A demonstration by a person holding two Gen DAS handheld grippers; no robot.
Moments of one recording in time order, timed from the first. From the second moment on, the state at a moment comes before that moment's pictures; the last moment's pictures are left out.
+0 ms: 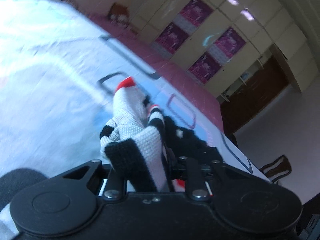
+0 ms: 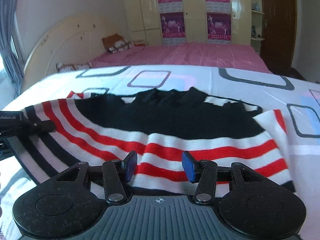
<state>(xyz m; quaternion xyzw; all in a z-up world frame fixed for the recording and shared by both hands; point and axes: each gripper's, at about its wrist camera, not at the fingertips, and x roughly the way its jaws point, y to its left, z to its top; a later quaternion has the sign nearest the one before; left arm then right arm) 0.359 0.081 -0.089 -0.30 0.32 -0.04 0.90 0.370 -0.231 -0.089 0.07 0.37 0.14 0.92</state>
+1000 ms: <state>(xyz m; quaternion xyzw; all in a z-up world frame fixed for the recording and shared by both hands) 0.265 -0.174 -0.093 0.13 0.28 -0.34 0.89 0.351 -0.384 -0.075 0.23 0.35 0.11 0.90</state>
